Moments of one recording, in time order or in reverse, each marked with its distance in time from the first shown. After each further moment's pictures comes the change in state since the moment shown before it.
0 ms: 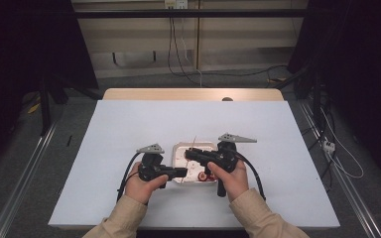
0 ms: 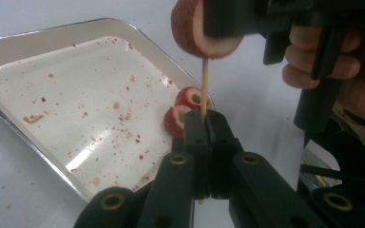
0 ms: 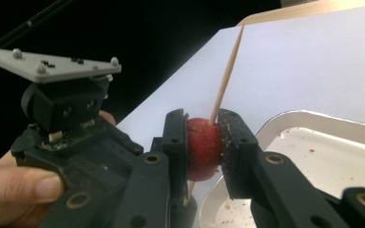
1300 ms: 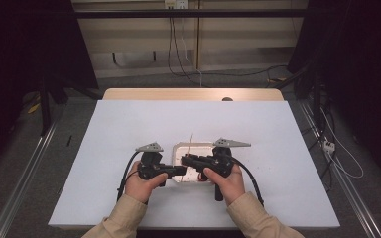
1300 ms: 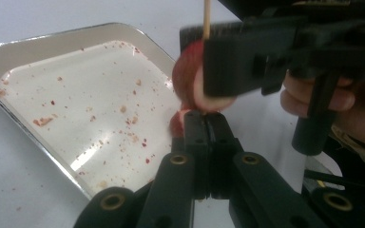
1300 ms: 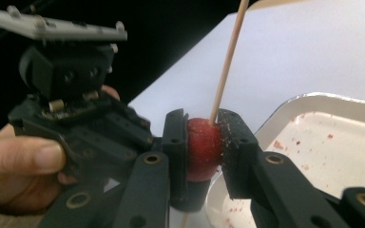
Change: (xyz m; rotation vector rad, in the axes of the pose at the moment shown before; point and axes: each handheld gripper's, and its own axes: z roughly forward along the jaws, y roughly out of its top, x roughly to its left) left arm 0.004 0.001 -0.001 -0.003 0.002 -0.004; right arm 0.001 -0.011 0.007 0.019 0.018 -0.011
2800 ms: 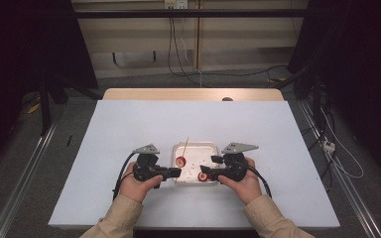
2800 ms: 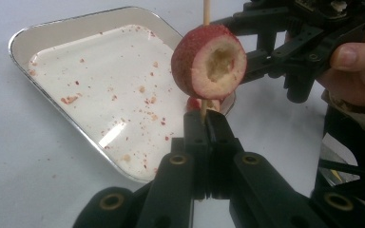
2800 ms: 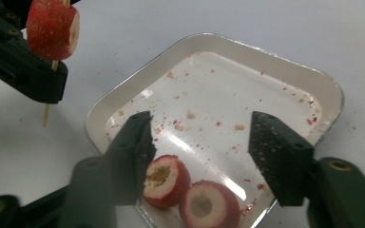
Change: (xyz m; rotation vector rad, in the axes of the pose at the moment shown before) left arm 0.005 -0.006 -0.009 0.041 0.051 0.019; right arm -0.035 -0.016 -0.027 0.213 -0.246 -0.243
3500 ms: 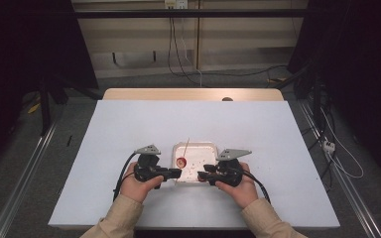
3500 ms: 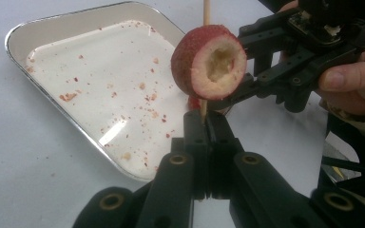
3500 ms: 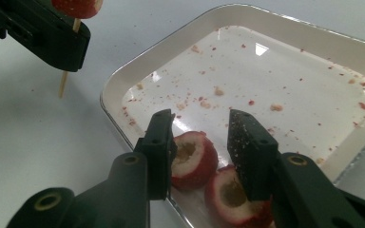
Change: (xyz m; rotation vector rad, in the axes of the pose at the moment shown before) left arm 0.000 -0.001 0.002 0.015 0.000 0.003; right arm 0.009 -0.012 0.012 0.045 0.053 -0.047
